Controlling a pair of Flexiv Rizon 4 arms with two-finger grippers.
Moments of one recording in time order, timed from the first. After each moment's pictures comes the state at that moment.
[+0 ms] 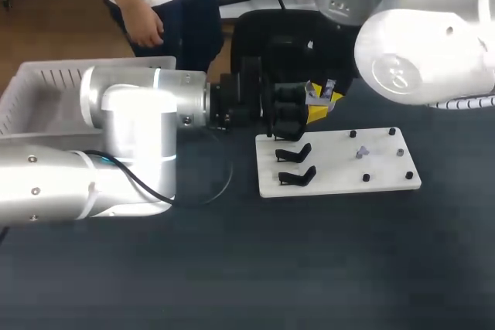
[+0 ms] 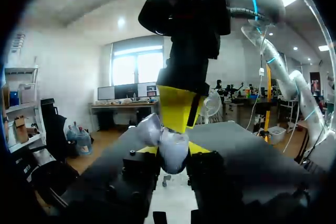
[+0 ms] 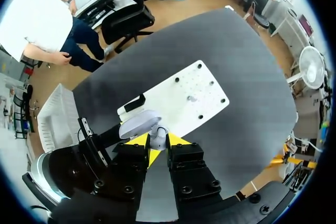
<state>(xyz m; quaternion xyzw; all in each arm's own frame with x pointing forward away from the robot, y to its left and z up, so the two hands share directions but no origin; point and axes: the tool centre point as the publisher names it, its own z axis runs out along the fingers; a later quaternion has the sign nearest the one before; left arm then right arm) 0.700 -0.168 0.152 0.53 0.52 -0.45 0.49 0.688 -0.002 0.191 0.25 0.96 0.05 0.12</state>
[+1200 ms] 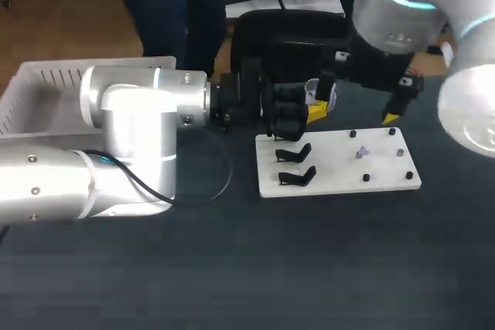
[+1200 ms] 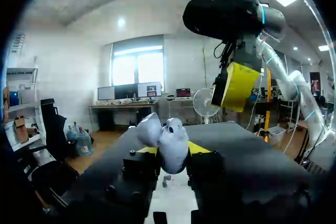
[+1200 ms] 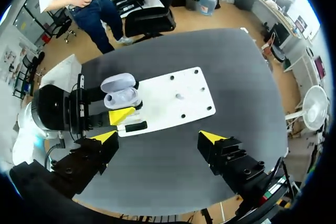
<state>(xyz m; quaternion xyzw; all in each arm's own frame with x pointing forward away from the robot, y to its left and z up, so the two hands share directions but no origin) 0.700 -0.168 0.153 0.53 0.52 -0.45 0.49 0.627 -0.043 0.197 0.11 0.98 0.05 0.16</state>
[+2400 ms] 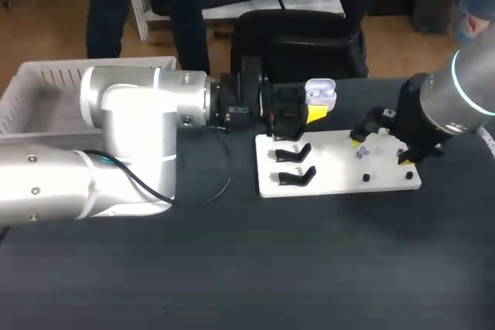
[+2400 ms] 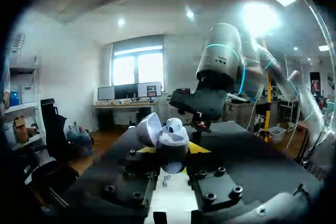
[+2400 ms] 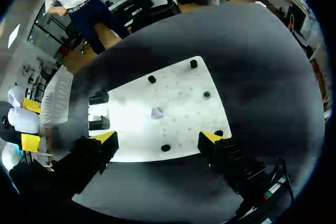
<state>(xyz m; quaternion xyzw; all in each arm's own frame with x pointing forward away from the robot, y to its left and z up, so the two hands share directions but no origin) 0.700 -0.168 0.153 0.53 0.52 -0.45 0.49 0.678 -0.099 0.064 0.12 0.96 0.17 0.19</state>
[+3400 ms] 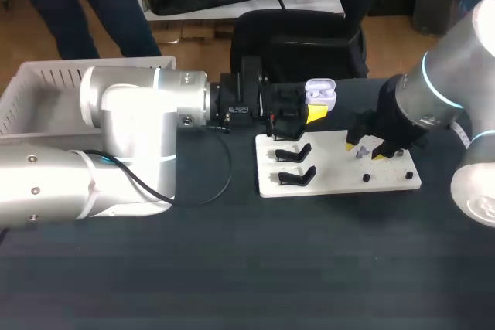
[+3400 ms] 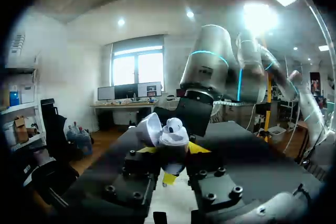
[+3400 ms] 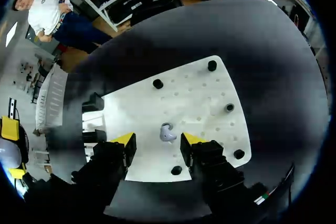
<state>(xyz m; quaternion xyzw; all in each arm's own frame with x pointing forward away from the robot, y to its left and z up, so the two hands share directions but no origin) 0.700 -0.168 0.153 0.53 0.52 -0.45 0.49 0.709 -0.081 0.036 0.11 0.97 0.17 0.17</state>
